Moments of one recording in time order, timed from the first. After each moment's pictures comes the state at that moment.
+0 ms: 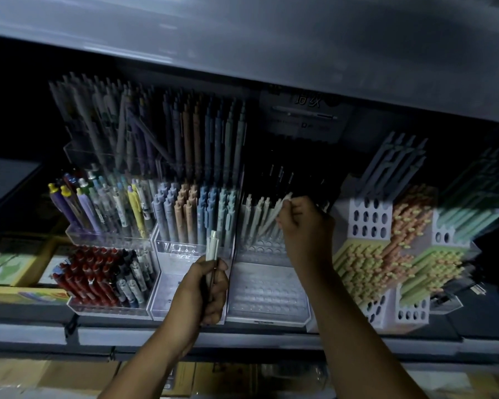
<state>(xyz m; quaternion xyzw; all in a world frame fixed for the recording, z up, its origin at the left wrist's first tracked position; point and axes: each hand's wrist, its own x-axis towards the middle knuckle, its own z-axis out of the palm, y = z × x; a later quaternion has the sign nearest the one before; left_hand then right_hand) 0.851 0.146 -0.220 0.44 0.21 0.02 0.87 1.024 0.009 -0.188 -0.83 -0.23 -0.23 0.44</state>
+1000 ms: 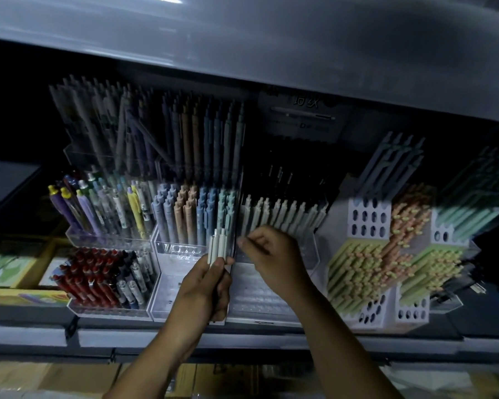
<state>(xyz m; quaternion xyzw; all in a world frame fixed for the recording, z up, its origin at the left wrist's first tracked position) 0.850 0.136 -0.213 0.54 0.18 0.09 0.82 0.973 0.022 -0.194 -0.83 -0.27 0.05 0.49</state>
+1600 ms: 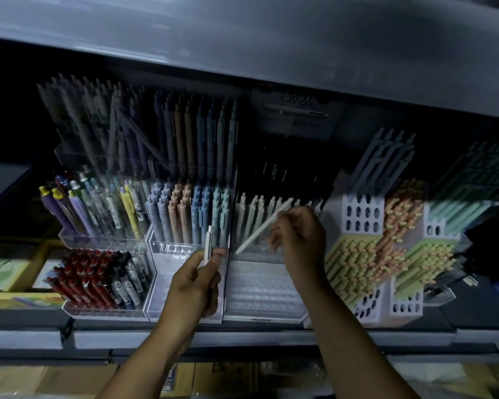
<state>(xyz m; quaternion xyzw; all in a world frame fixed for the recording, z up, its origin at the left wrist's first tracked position) 0.856 0.141 -0.222 0.54 0.20 0.12 0.81 0.993 0.002 -0.190 -0.73 -0.16 -0.07 0.66</state>
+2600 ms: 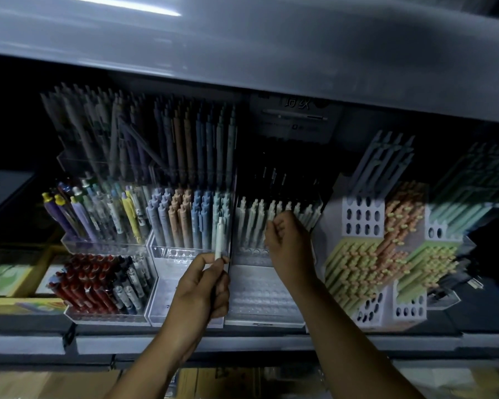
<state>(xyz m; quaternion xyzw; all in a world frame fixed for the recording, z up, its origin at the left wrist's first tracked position) 0.853 0.133 -0.212 0.51 0.16 0.10 0.84 1.027 0.007 -0.238 -0.85 -0.26 -0.15 0.44</state>
